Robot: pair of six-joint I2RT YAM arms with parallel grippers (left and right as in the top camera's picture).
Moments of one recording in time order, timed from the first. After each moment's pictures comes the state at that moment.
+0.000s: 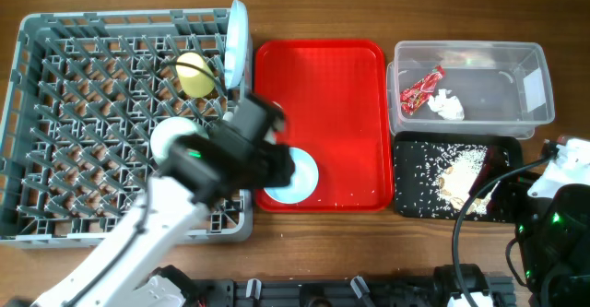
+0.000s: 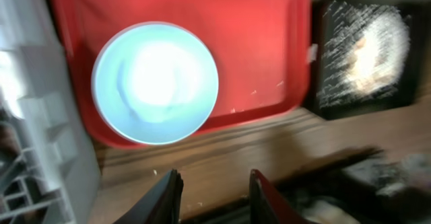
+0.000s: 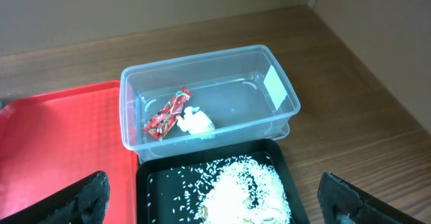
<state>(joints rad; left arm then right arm) -0.68 1.28 1.16 -1.03 0.17 -0.66 0.08 0.60 1.16 -1.12 0.31 0.17</state>
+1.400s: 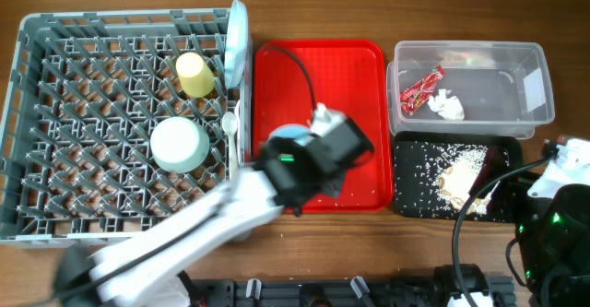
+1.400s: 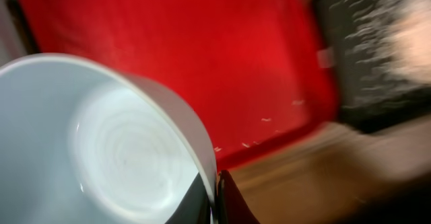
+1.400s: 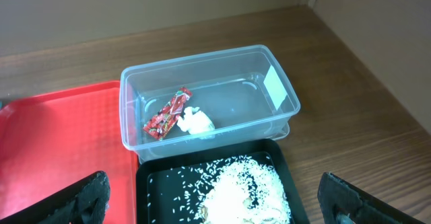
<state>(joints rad) -0.97 1.50 1.35 -1.03 -0.17 -0.58 0.08 0.60 1.16 -1.11 0.31 0.17</state>
